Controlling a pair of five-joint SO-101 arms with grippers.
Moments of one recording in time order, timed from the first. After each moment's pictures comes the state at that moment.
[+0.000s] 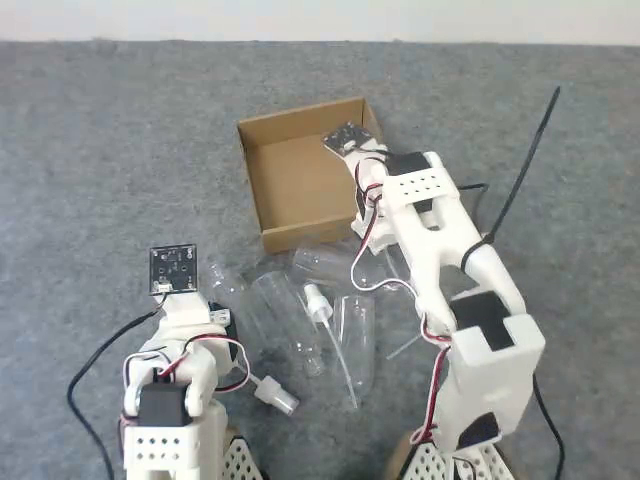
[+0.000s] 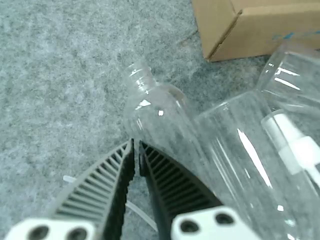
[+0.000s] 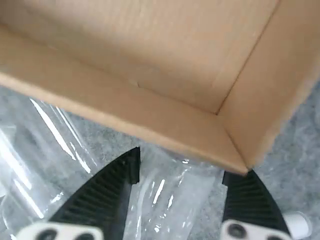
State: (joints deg) left arm -5.5 -103.5 97.2 72.2 11.6; right arm -20.0 19.5 2.5 69.8 21.5
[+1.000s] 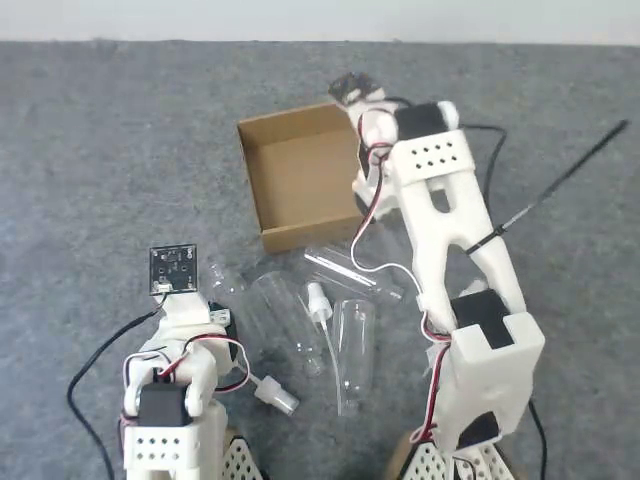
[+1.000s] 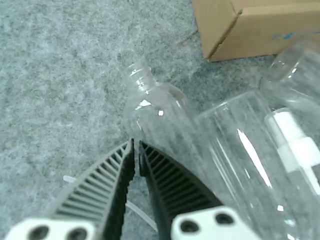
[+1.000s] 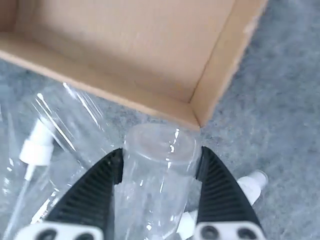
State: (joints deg) left arm -5.5 -103.5 97.2 72.2 11.6; right arm -19.6 19.5 -26.4 94.2 18.2
